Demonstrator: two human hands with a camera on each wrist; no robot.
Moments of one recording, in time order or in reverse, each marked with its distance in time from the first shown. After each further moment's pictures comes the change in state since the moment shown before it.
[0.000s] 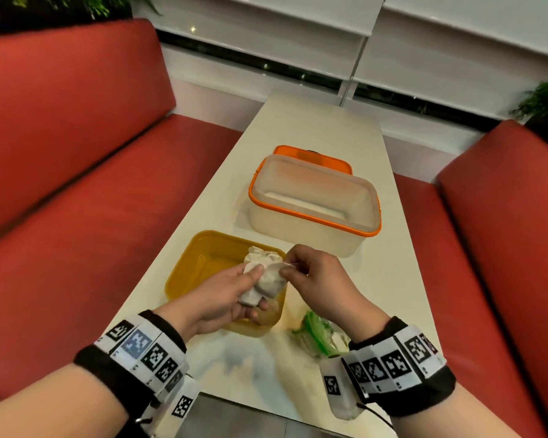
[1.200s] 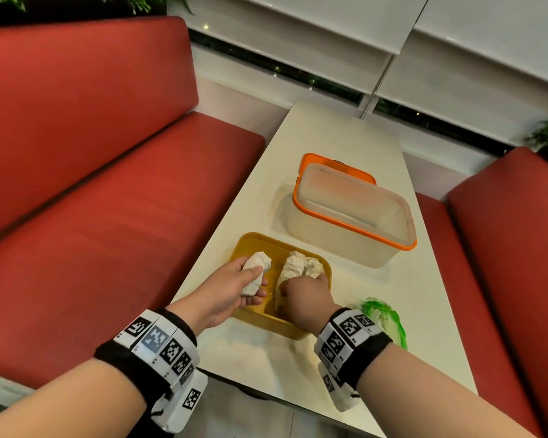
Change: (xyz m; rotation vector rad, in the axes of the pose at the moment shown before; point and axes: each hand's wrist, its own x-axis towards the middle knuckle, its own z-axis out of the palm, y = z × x) left_hand -0.024 0.006 -0.079 0.007 0.158 0.083; right_hand 0.045 0.001 0.115 -0.881 -0.381 0.158
